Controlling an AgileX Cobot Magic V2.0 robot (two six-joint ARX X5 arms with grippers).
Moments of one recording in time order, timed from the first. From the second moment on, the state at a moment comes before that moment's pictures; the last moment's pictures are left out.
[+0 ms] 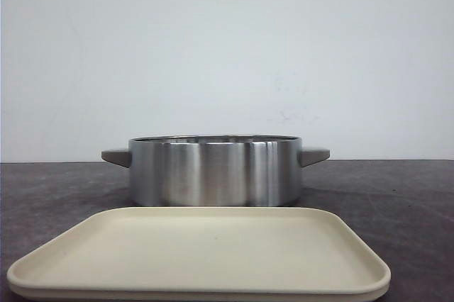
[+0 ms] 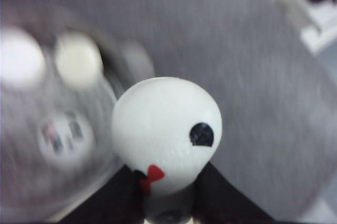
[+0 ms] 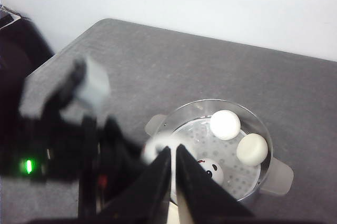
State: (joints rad) left arm -0.79 1.43 1.49 -0.63 0.03 -0.34; right arm 0.84 1.15 1.64 -0.89 0.16 0.32
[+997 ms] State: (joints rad) left arm -0.57 1.87 1.49 -0.64 -0.03 -0.28; right arm 0.84 1.15 1.64 -0.93 0.17 0.32
